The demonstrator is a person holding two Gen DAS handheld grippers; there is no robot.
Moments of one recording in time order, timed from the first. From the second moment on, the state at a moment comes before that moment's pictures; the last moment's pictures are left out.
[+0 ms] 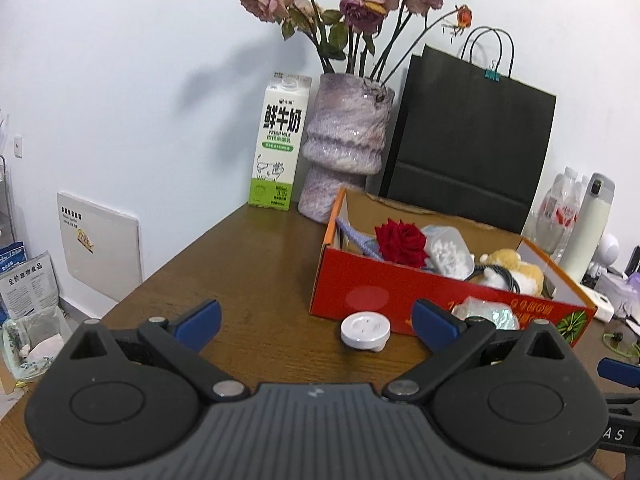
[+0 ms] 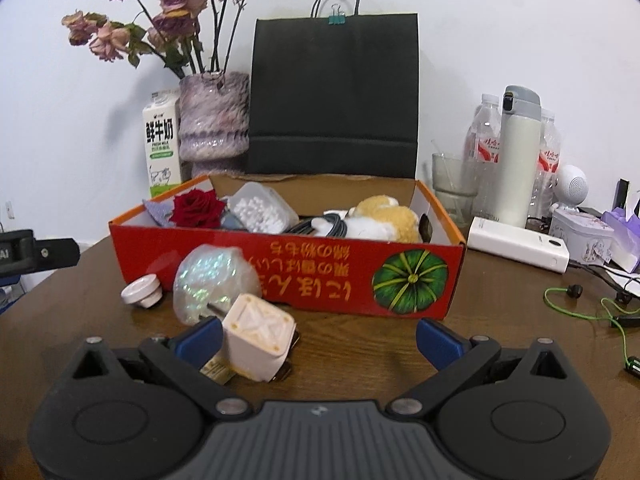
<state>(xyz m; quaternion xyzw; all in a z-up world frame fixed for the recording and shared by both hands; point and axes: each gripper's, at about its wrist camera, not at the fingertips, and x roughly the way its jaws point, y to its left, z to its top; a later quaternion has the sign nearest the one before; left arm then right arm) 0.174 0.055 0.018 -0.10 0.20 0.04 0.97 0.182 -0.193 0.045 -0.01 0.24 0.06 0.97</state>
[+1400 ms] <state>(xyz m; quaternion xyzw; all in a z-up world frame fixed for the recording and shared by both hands) 0.261 0.033 -0.015 -0.06 0.31 0.02 0.95 0.234 -0.190 0.032 0.09 0.31 0.11 0.94</state>
